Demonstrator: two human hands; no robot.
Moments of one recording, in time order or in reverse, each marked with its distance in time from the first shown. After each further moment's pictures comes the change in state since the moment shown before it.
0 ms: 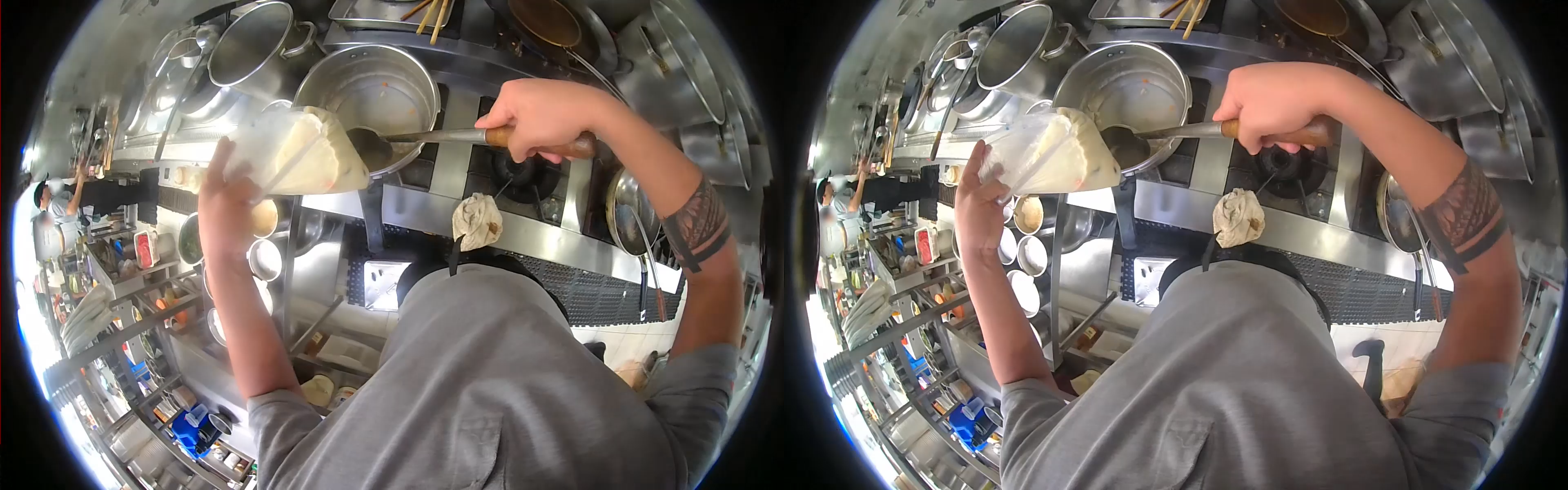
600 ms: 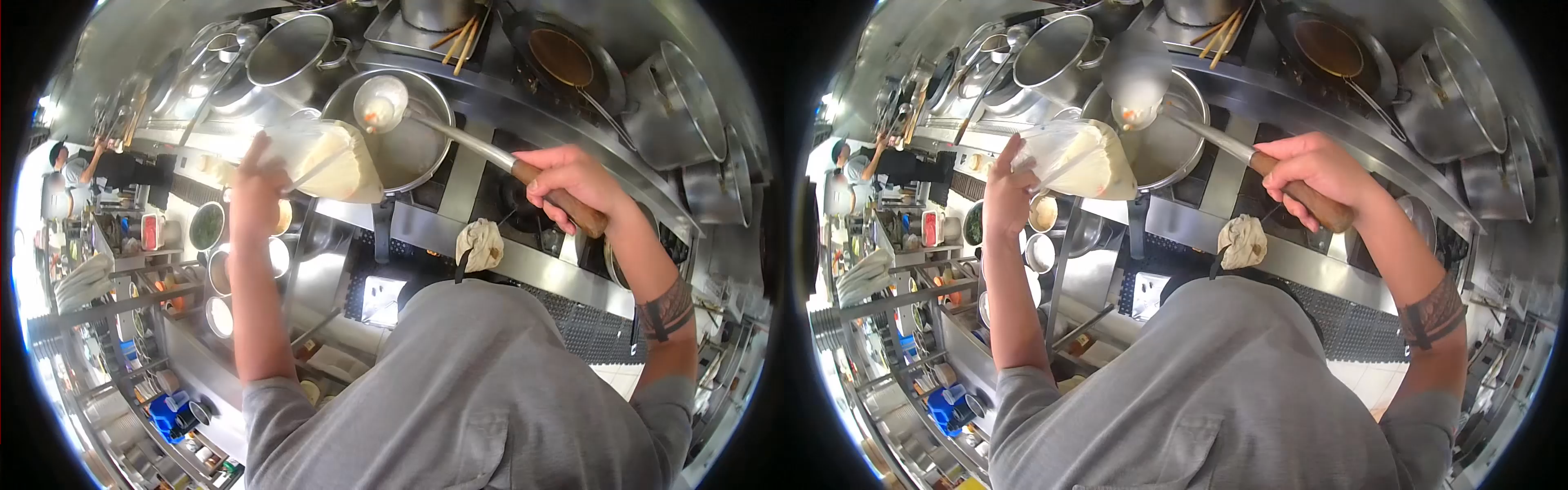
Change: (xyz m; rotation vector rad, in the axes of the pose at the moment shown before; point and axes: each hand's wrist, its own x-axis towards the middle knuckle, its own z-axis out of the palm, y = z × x) left_hand 0.022 -0.040 -0.030 0.912 -0.059 0.520; right_hand -0.054 0.022 0.059 1.118 0.196 -0.083
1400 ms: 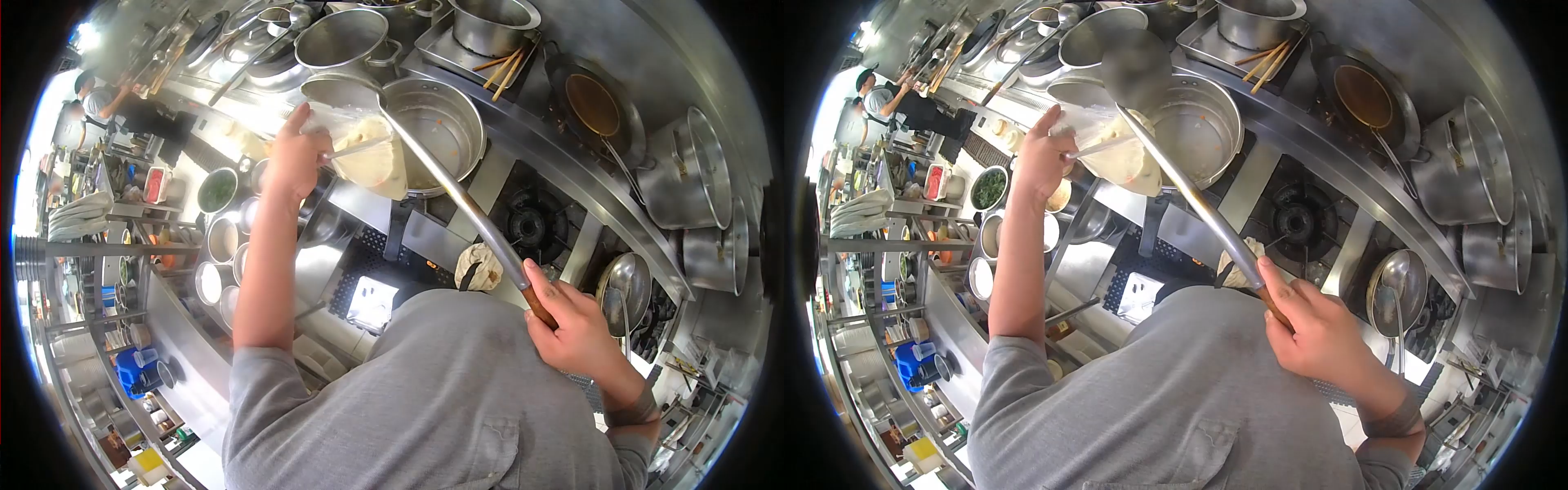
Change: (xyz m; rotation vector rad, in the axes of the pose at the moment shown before) left_hand 0.021 0.073 -0.007 -0.960 0.243 -0.591; right_hand -0.089 0.064 0.075 -1.019 0.207 -0.633
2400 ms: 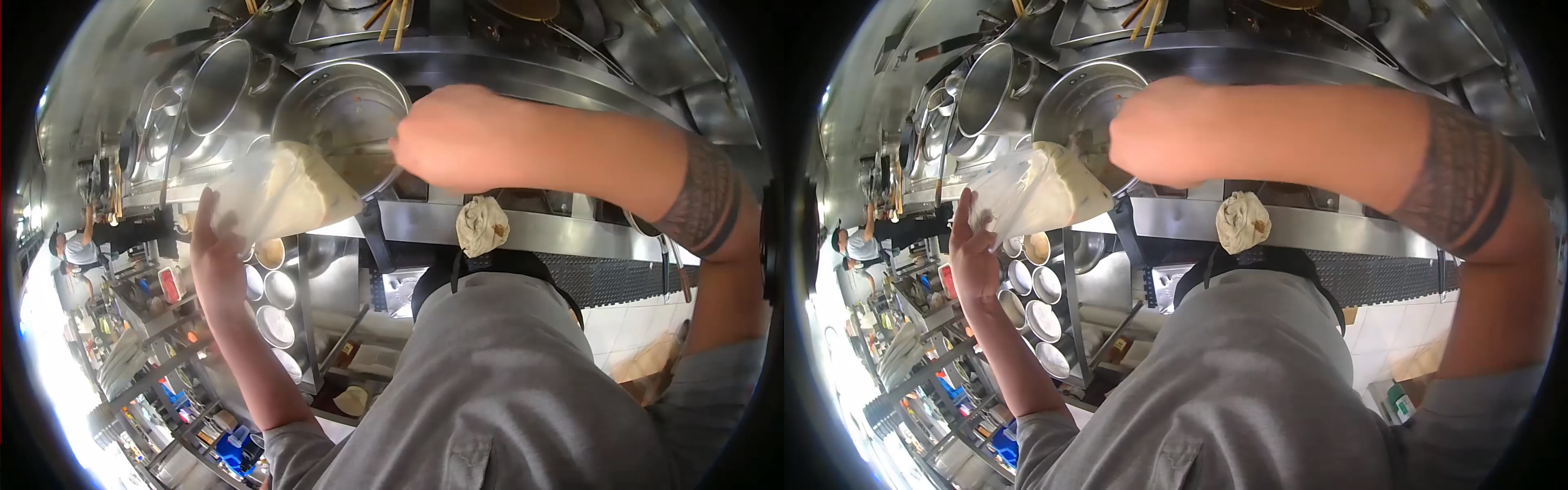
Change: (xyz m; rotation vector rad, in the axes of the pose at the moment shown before) left_hand 0.001 0.007 -0.006 0.186 -0.173 0.028; right_hand 0.201 0.075 -0.007 -0.603 -0.477 -0.228
